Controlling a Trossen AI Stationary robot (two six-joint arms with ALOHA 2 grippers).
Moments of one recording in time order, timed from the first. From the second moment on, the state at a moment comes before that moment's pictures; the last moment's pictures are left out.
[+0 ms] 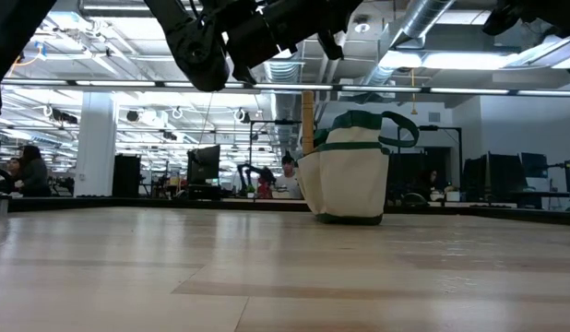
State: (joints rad) left arm 0.02 2.03 1.12 1.43 0.17 -0.24; right arm 0.55 1.00 0.05 1.57 0.50 -0.58
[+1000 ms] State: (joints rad) left arm 0.03 2.03 1.12 1.43 0.22 -0.24; right arm 0.55 1.00 0.05 1.55 0.50 -0.55
